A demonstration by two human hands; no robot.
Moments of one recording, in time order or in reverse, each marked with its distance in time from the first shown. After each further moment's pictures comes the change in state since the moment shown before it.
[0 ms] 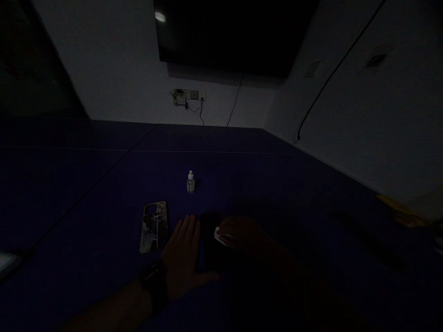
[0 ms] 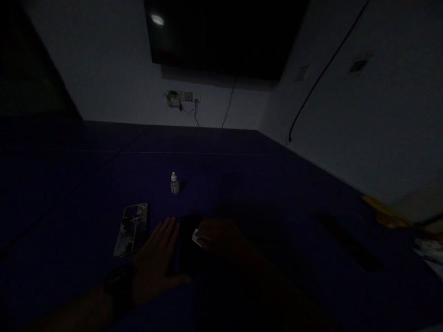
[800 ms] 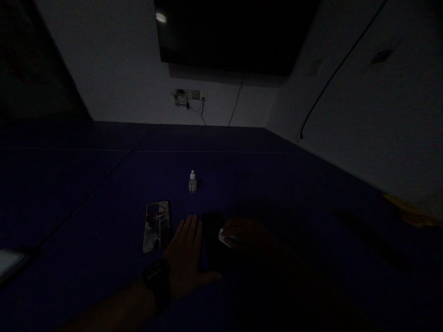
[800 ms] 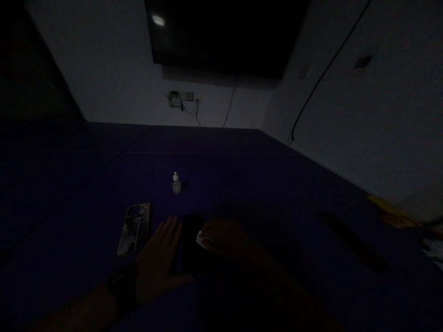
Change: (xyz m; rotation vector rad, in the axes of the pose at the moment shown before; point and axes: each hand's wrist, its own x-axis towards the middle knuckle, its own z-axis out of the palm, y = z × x) left_hand 0.000 0.000 0.000 0.002 0.005 0.012; right_hand -0.007 0.005 -0.001 0.064 0.030 -0.046
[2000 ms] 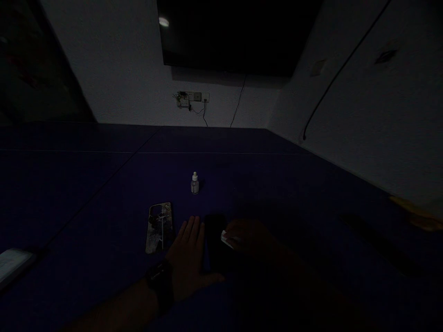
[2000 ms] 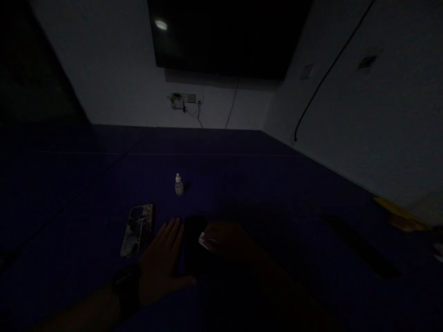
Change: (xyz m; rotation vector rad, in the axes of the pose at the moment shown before) left_hand 0.001 0.001 0.002 -0.007 -0.009 -0.011; right_hand 0.002 0.003 0.003 0.006 0.065 -0.019
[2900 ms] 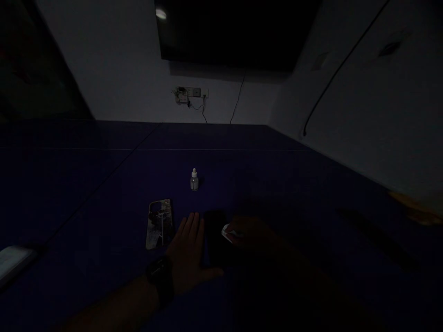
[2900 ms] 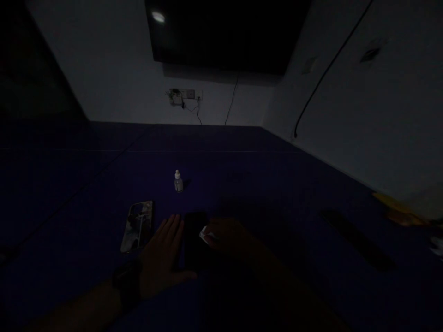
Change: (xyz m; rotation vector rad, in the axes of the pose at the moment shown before) left_hand 0.003 0.002 -0.007 0.012 -0.049 -0.010; right_hand 0.003 -0.006 -0.007 -0.070 -0.158 0.117
